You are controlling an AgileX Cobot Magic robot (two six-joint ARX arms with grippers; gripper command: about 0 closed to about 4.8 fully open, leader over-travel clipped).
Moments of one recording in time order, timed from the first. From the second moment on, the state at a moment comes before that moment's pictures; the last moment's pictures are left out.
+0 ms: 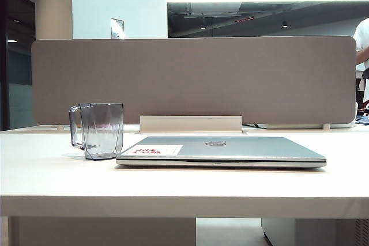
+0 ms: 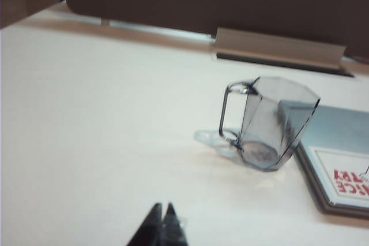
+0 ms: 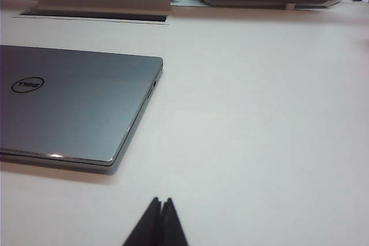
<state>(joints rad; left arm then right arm) -0.04 0.00 0.02 -0.08 0.00 -0.13 0.03 0.00 0.01 -0.16 0.00 -0.03</state>
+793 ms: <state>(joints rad) -0.03 0.00 0.00 -0.02 -0.04 -0.09 0.03 0.00 0.01 -0.16 0.00 -0.03</state>
